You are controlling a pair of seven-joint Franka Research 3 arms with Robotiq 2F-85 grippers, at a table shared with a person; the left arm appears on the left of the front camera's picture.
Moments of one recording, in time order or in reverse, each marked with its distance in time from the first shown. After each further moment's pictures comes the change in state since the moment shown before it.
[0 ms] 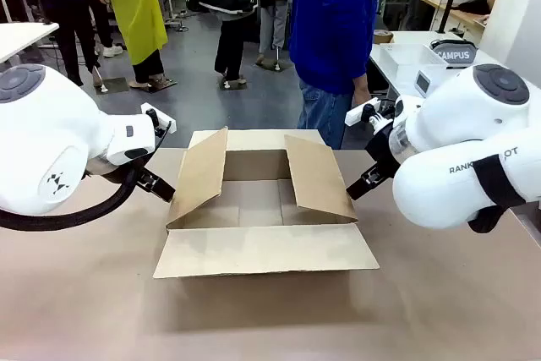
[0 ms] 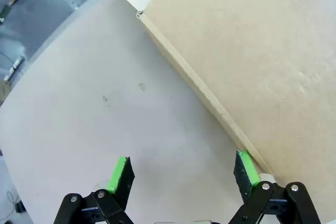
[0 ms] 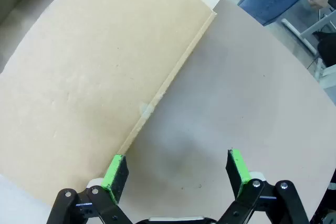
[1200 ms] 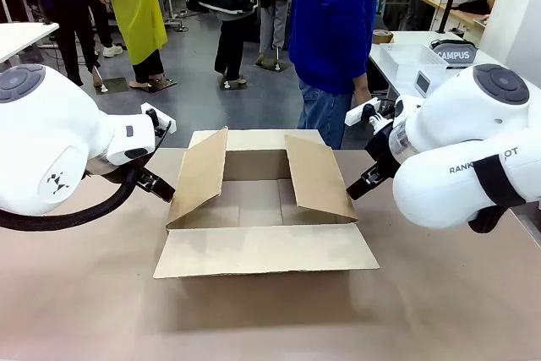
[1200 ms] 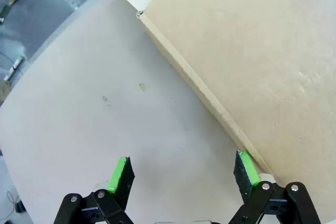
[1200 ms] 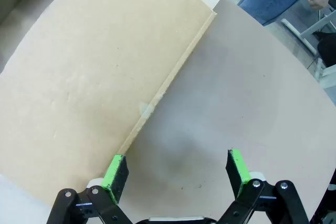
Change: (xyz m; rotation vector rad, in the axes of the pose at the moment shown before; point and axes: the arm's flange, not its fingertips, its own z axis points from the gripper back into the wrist) left arm 0.000 0.000 0.000 0.000 0.000 0.000; right arm 0.000 0.000 0.000 0.000 0.000 0.001
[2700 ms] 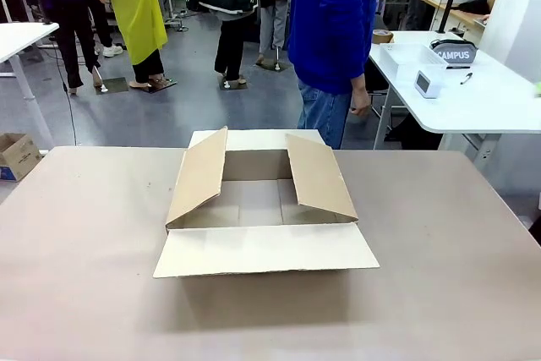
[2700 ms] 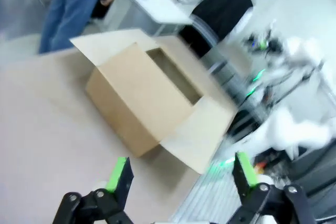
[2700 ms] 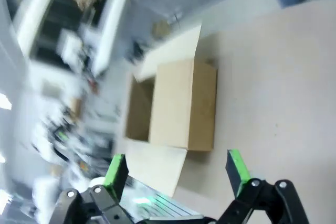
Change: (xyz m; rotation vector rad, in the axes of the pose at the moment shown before) left arm -0.180 0.192 0.208 -0.862 -0.550 0.417; right arm -0.171 -0.217 0.236 0.644 -0.368 -0.989
